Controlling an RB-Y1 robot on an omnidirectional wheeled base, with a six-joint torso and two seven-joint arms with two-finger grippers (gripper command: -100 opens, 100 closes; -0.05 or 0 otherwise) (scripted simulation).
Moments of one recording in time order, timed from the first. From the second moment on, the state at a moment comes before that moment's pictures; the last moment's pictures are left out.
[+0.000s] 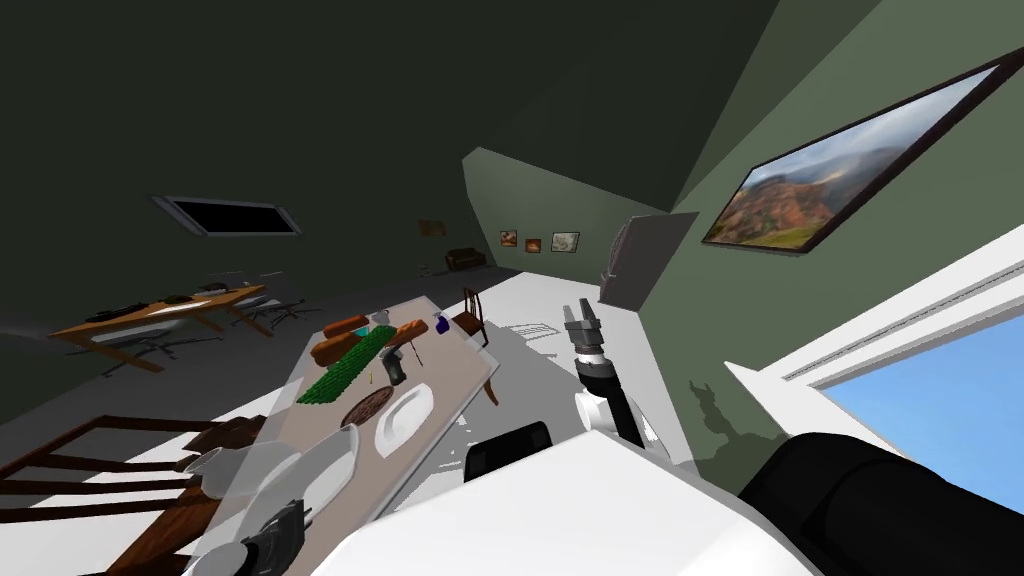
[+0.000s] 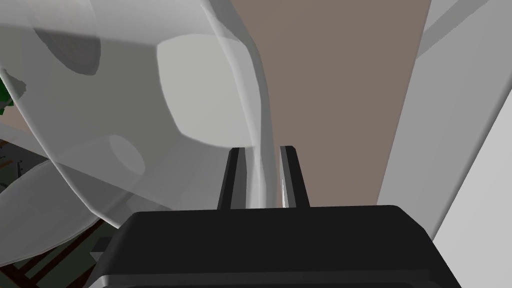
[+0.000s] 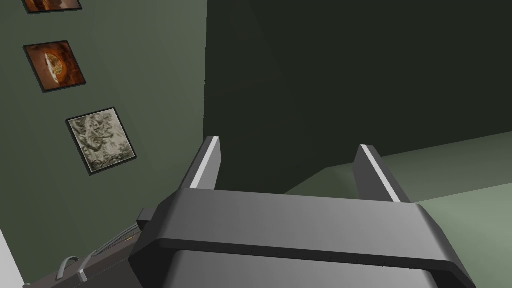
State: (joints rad) left arm 0.08 0.75 -0.07 -0.61 1.36 0.40 -0.36; right arm 0.54 0.03 0.00 -2.25 0.11 -0.56 -0.16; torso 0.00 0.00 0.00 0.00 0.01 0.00
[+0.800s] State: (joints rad) left arm 0.06 0.68 -0.03 -0.67 1.22 0.46 -0.33; right arm 0.54 0.03 0.00 -2.25 0.11 -0.56 -0.16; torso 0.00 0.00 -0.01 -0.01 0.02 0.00
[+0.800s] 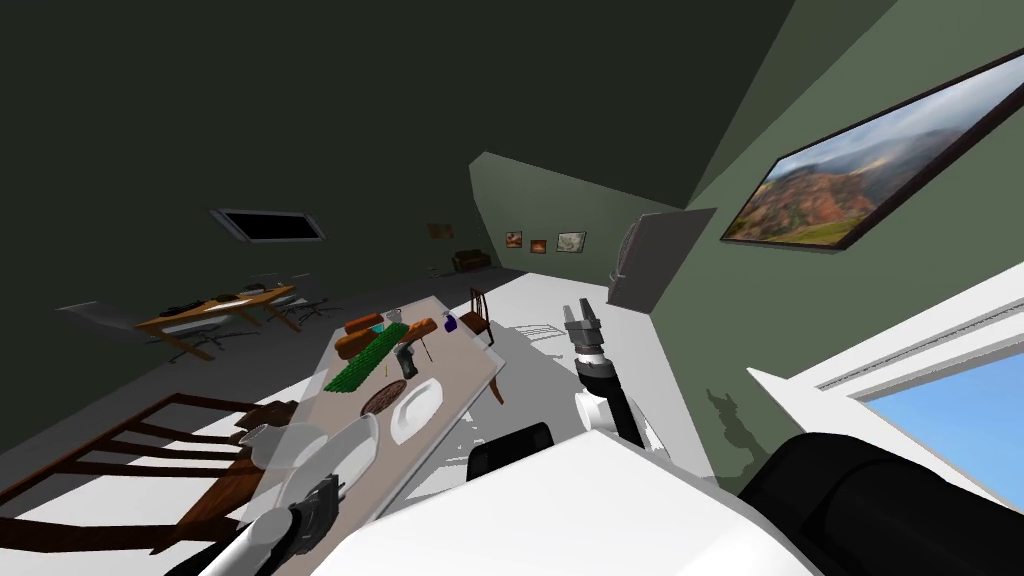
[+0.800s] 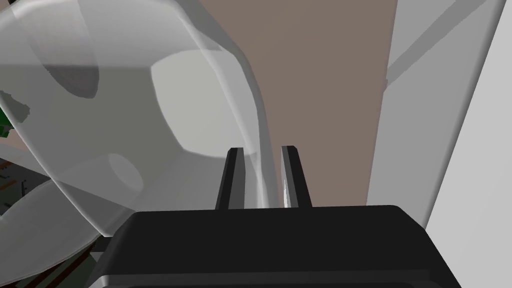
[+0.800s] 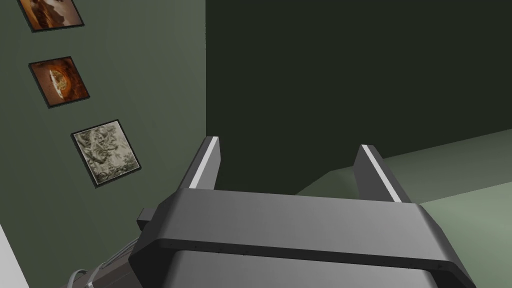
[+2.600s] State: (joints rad) left arm -0.06 0.48 0.07 -0.83 0.76 0.61 -0.18; right arm 0.54 0.03 0.00 -2.25 0.11 -0.56 -0.16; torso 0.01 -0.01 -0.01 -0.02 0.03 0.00
